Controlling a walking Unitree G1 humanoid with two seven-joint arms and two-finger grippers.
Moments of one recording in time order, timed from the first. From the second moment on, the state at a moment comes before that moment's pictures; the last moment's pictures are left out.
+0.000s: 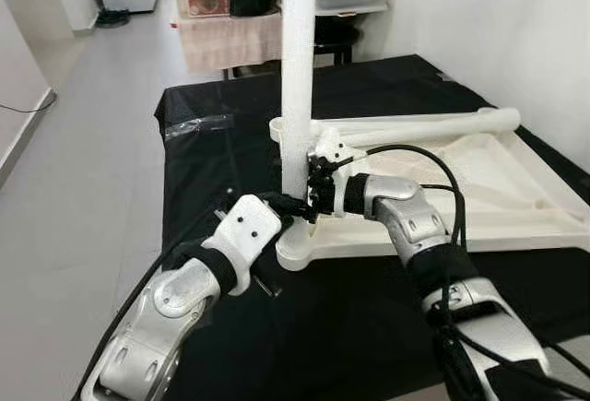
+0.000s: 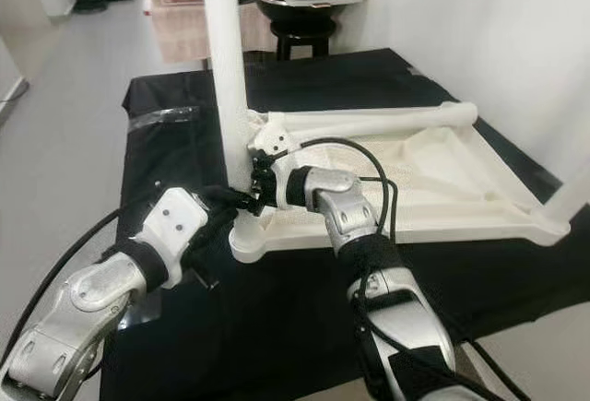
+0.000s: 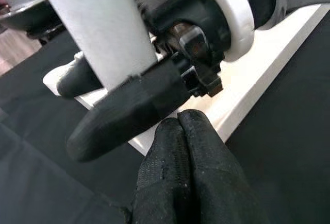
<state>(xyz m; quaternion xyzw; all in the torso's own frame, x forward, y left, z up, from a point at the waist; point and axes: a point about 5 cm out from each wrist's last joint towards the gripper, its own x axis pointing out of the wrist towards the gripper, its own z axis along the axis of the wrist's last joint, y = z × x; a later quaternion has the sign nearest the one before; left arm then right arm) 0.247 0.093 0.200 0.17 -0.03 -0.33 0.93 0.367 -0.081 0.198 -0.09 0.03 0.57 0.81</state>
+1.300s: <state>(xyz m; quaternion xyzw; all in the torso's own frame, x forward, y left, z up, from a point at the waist) 0.240 0.130 0.139 0.08 0.10 -0.22 0.97 0.302 -0.112 0.150 -0.03 0.10 0.36 0.93</state>
